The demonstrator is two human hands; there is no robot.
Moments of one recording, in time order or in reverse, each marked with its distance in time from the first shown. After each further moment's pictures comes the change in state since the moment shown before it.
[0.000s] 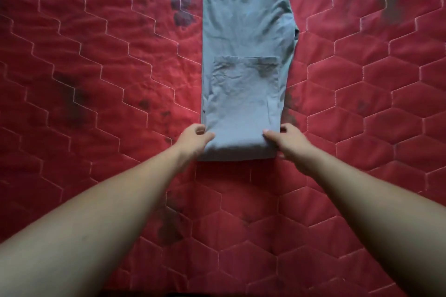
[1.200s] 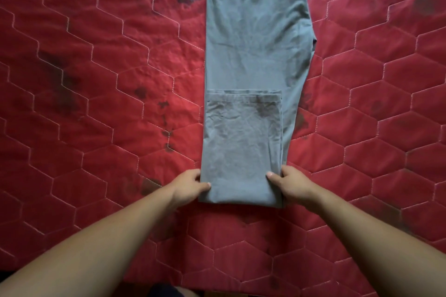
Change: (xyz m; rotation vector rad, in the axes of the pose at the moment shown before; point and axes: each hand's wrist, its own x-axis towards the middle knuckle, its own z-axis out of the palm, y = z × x) left_hand -0.021 -0.108 0.014 0.073 -0.388 -0.151; right_hand -0.014 0.080 0.008 -0.424 -0.271 0.107
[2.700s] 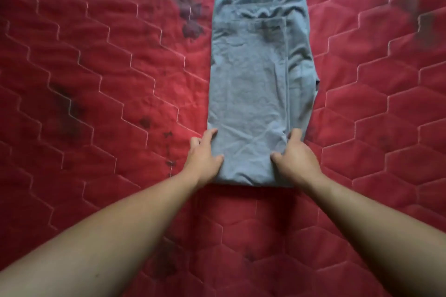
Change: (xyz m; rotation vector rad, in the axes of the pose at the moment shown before) left_hand 0.036 0.121 -0.033 0.303 0.418 0.237; right_hand 0.040 -0.101 -0.060 -0.293 0.428 -0.059
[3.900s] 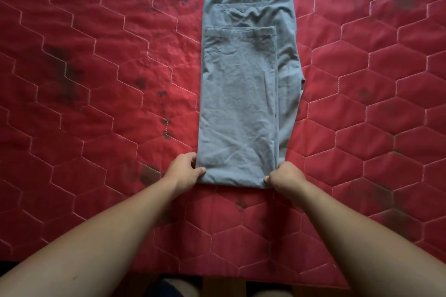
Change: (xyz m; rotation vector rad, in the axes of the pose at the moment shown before) left_hand -0.096 -0.090 0.041 0.015 -0.138 -0.093; right_hand -0.103 0.075 0.074 0.060 -0.281 0.295
